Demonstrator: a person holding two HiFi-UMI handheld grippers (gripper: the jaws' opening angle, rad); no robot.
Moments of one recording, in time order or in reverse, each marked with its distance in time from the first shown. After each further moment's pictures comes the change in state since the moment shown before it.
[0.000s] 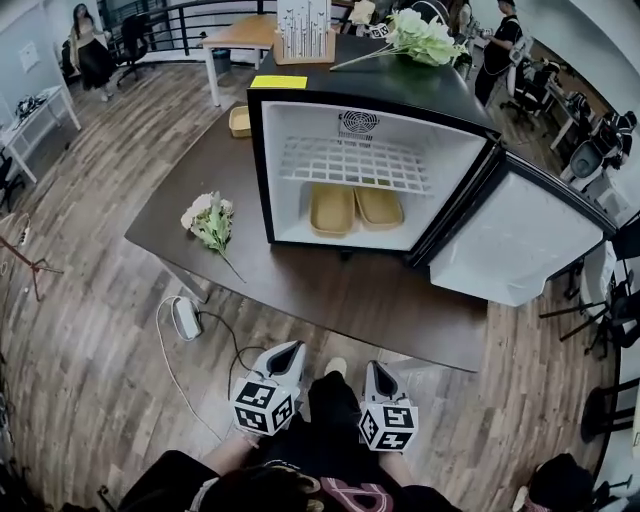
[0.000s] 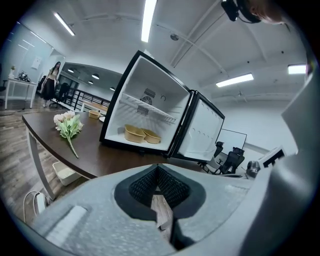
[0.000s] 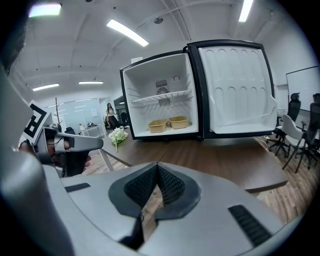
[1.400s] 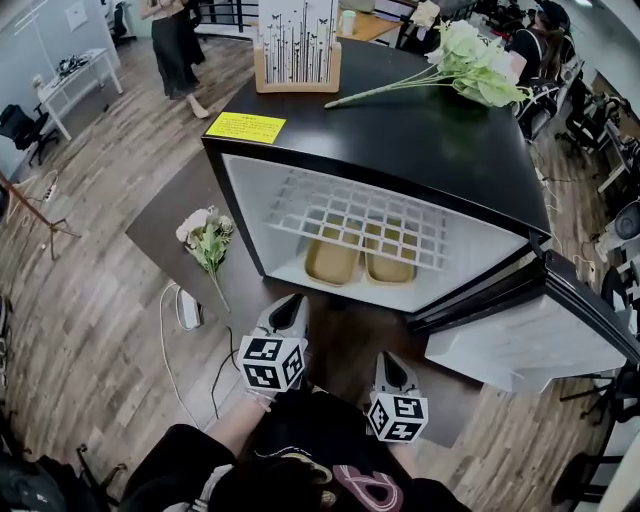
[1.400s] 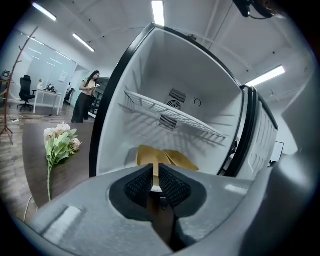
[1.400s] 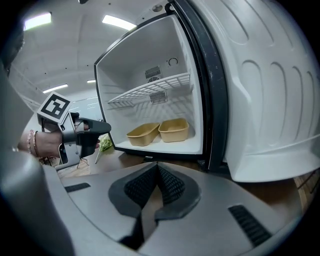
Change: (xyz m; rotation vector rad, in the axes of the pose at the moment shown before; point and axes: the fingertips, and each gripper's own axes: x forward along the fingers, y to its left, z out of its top) left arm 0.181 0.084 0.118 -0.087 -0.112 0.309; right arm 0.155 -0.099 0.097 -0.056 0.057 0.156
